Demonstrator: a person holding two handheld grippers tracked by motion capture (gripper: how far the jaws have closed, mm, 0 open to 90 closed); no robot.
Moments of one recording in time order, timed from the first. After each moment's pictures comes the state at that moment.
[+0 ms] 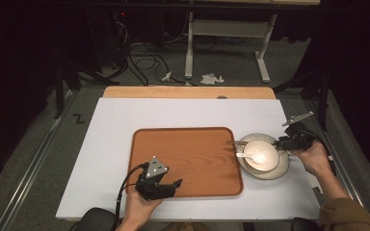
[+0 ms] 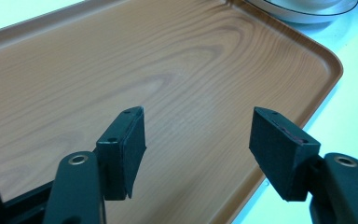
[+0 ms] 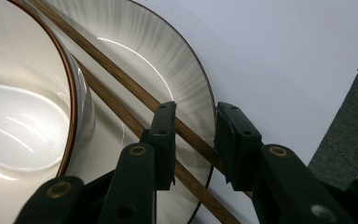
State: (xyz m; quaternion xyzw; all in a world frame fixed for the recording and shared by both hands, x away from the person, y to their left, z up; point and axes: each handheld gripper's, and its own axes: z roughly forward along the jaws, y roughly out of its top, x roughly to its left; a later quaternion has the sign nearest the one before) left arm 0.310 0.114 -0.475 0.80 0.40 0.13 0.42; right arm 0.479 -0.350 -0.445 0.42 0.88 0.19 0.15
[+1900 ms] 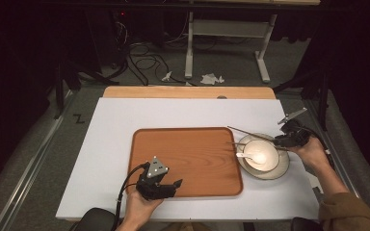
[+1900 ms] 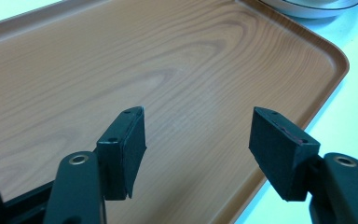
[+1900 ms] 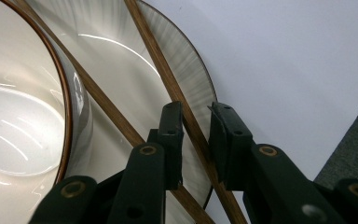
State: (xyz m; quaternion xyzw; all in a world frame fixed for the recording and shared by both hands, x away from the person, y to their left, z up) left arm 0.312 0.113 -0.479 0.81 0.40 0.13 0.42; right arm 0.493 -0.342 -0.446 0.39 0.90 0.17 0.13
